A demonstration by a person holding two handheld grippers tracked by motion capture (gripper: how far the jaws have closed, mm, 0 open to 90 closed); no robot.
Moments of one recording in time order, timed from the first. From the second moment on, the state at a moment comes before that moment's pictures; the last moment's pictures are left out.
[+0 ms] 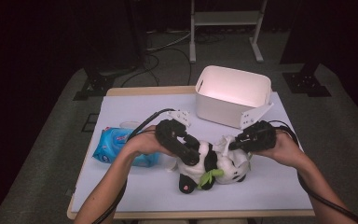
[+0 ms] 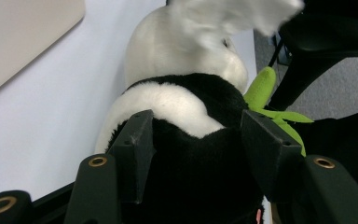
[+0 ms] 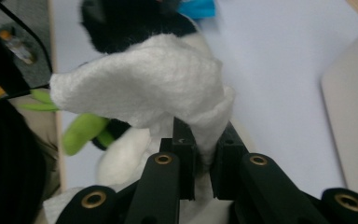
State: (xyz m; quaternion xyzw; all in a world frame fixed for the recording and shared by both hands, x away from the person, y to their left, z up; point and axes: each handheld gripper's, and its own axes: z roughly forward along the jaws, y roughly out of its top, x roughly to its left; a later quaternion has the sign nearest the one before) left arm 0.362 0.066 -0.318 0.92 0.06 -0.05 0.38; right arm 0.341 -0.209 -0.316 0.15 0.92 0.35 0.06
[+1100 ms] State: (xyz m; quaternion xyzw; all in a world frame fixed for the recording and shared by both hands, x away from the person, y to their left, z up) left arm 0.355 0.030 -0.335 0.95 0.04 -0.04 0.31; right arm 0.313 -0.199 -0.334 0.12 0.93 0.34 0.05
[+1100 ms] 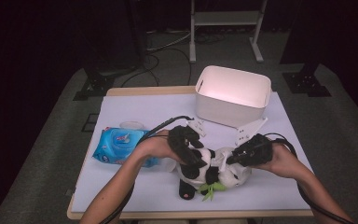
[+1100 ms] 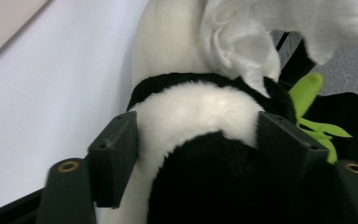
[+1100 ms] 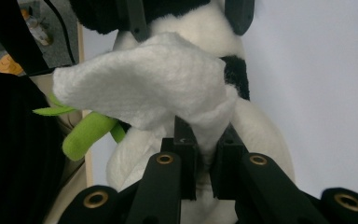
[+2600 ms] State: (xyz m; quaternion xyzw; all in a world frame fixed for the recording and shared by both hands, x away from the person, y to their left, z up) left arm 0.359 0.037 -0.328 0.93 0.04 0.02 0.35; right arm 0.329 -0.254 -0.333 0.19 0.92 0.34 0.06
